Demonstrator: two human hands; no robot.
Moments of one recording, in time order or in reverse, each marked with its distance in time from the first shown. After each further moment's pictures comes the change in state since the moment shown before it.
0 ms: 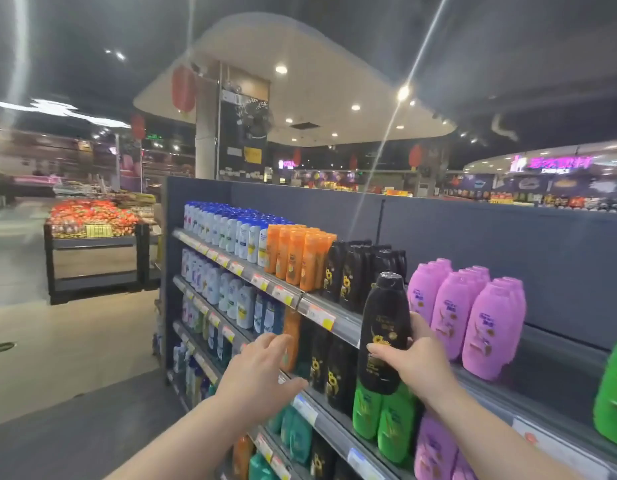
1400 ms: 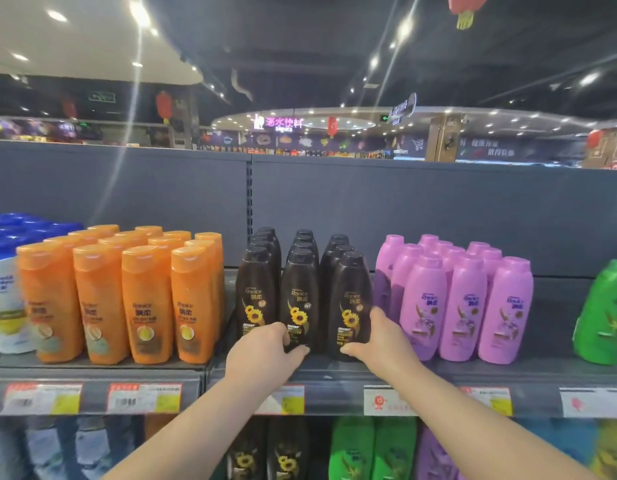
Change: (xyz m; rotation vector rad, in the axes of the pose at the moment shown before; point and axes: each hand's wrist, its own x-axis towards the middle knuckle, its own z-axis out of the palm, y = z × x) left_hand 0.370 -0.041 0.135 -0.239 -0.233 0.582; right_hand 0.197 0.102 0.098 -0.769 0.482 0.575
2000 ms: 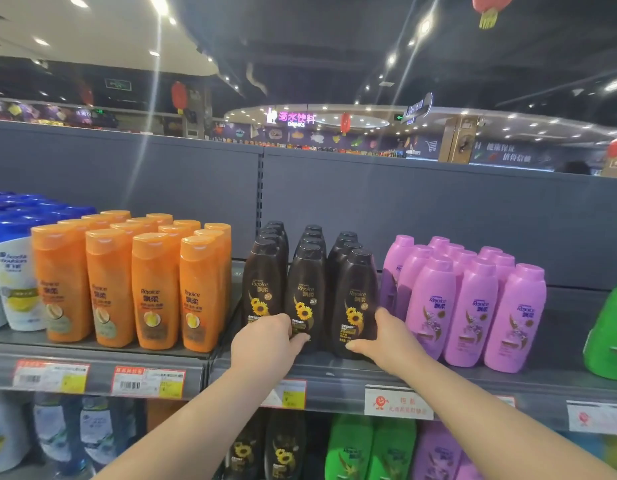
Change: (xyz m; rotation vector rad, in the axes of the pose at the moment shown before) left_hand 0.005 0.002 0.003 0.081 0.068 0.000; right_hand 0.011 0.005 -0.007 -0.048 -0.109 -0.031
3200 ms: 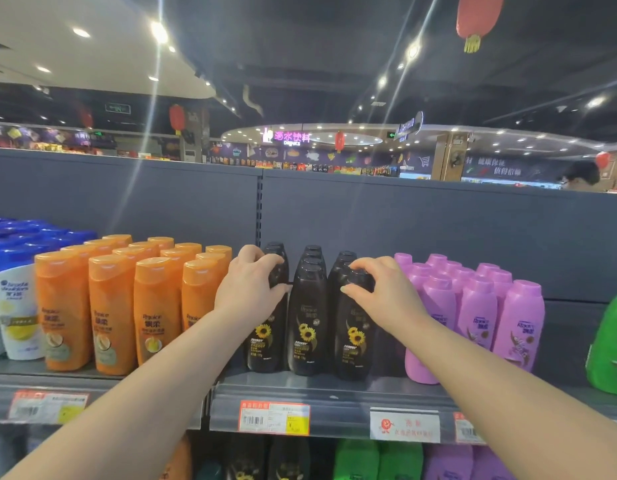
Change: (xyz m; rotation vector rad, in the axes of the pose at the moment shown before) left_hand 0.054 -0.006 -0.079 -0.138 0.258 0.114; right_hand 0.020 -0.061 -0.053 -0.053 0.354 -0.305
